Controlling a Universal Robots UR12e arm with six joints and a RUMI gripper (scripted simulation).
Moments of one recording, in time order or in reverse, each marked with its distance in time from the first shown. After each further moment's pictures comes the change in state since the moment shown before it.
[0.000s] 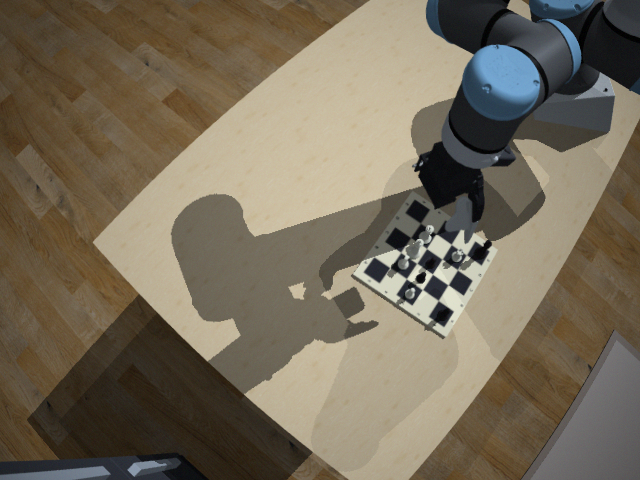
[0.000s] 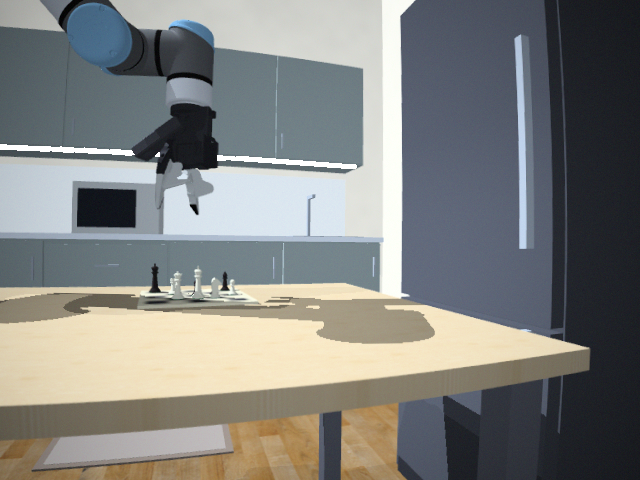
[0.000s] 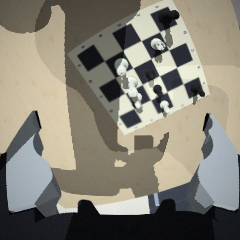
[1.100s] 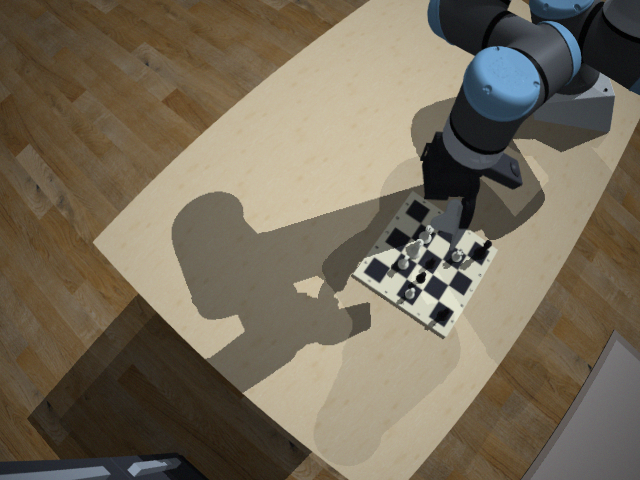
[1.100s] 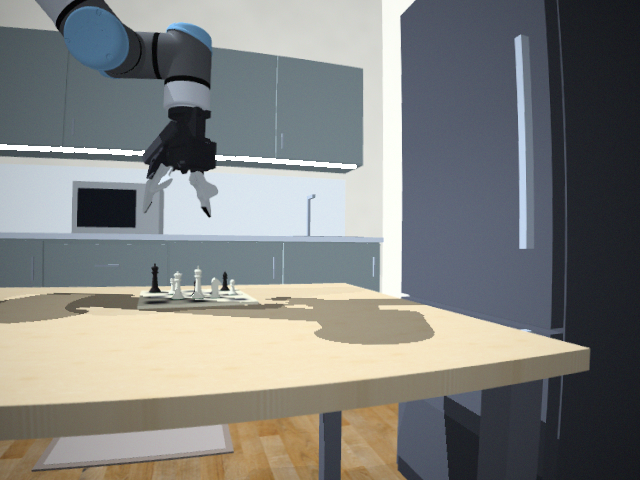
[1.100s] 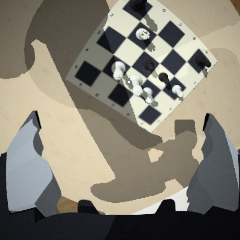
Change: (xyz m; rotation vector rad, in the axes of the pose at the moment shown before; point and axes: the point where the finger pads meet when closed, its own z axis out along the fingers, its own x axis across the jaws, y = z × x) arm 0.007 -0.003 0.006 0.001 0.004 0.412
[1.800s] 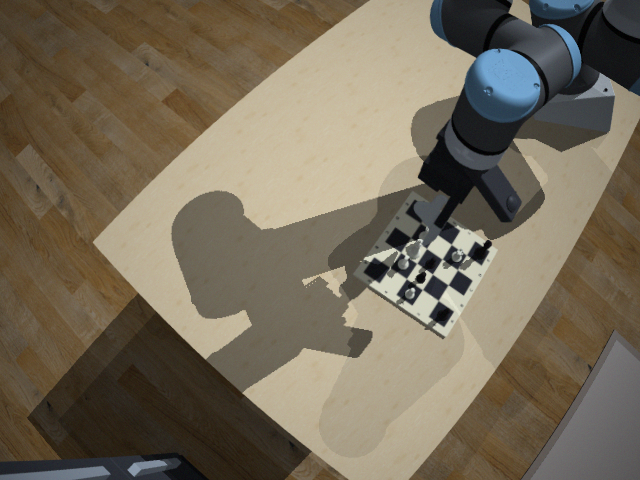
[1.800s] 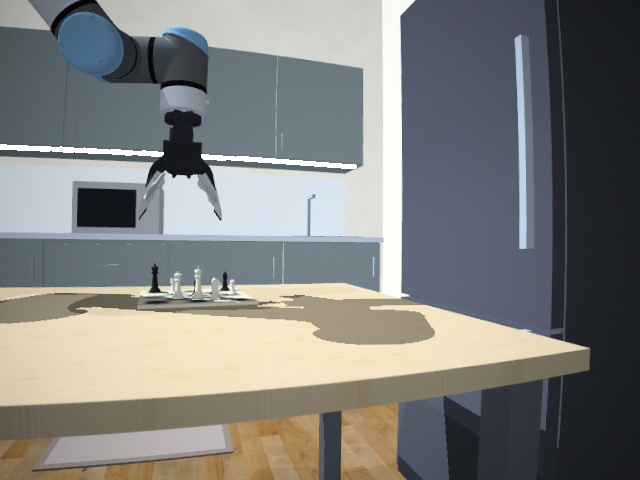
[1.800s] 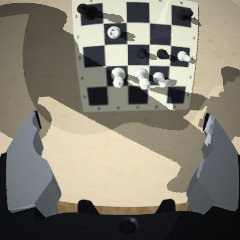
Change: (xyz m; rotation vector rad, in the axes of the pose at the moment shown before) arm 0.007 -0.002 0.009 0.004 0.006 0.660
